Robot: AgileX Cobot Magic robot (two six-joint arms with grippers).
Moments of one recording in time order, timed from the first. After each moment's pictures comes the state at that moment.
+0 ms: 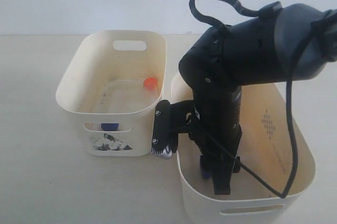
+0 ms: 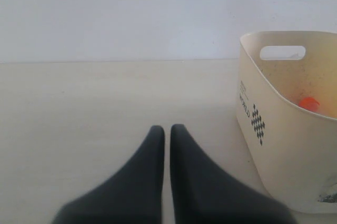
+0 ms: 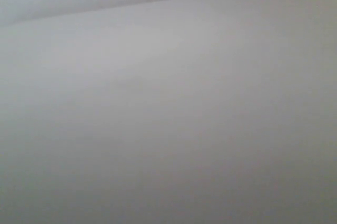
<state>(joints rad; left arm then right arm) -0.02 0.00 0.00 -0.05 0.23 0.04 0.71 1.83 -1.12 -0.22 0.96 -0.58</state>
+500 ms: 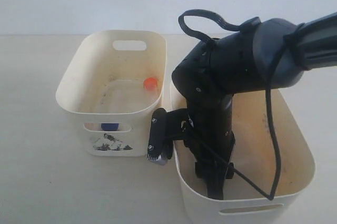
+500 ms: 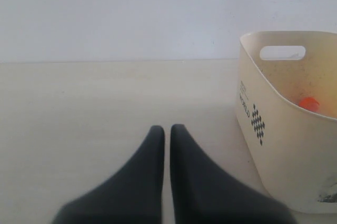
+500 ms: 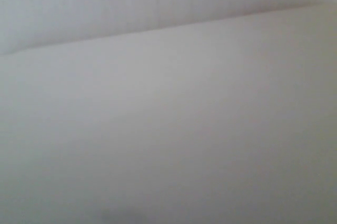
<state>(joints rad) -0.02 0.00 0.00 -0.05 0.23 0.04 0.71 1.90 -1.13 -0.20 0.94 -0.58</state>
